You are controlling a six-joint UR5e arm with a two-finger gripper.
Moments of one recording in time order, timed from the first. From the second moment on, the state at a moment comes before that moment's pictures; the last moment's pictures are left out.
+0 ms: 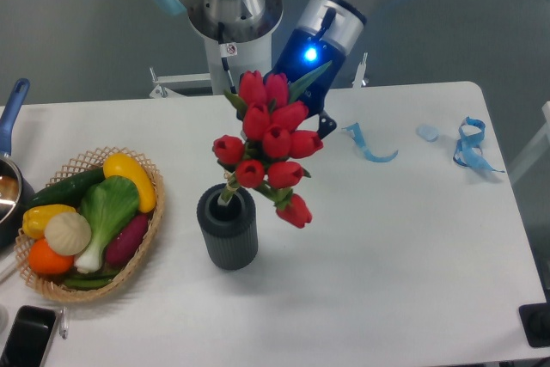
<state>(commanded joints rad) 2.72 -1.61 -1.78 -0.74 0.58 0.71</state>
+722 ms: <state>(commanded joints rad) 2.85 -1.73 -1.64 -0.74 0.59 0.76</state>
